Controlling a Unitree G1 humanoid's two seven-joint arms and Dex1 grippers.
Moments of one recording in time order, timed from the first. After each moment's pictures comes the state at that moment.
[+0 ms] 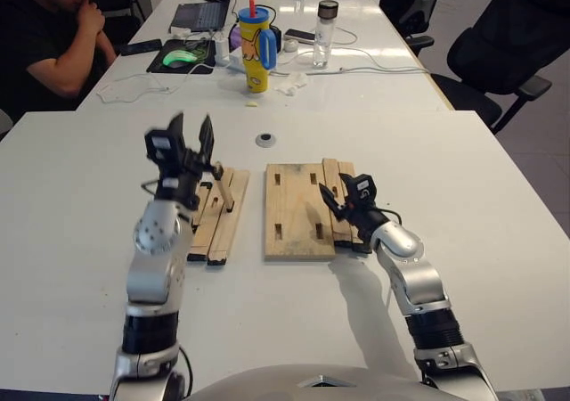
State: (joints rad) left arm -0.31 0.15 0.07 -0.34 -0.19 0.25 -0.04; right arm -0.15 -0.20 0.10 -0.01 0.08 0.19 0.33
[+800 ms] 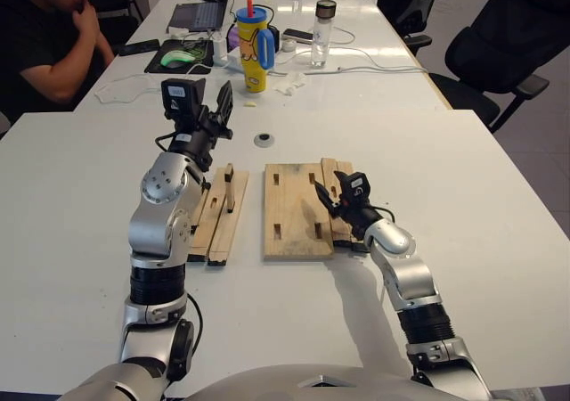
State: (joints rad) left arm -0.47 0.15 0.06 -0.24 -0.22 0.43 -0.09; right arm -0.17 -0.17 0.10 0.04 0.05 0.17 0.32
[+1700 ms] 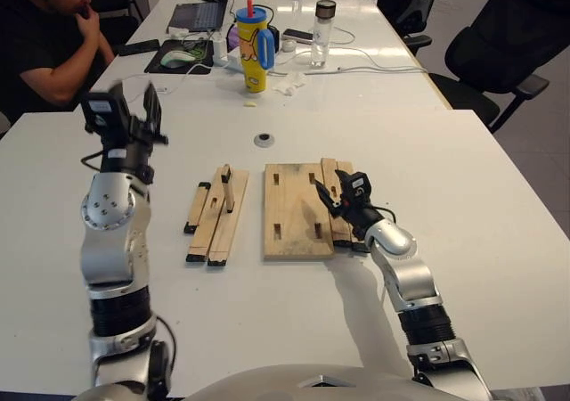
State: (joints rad) left arm -0.21 0.33 0.26 -0.27 -0.19 0.49 -0.18; right arm -0.15 -0.17 0.09 0.02 0.05 0.15 0.32
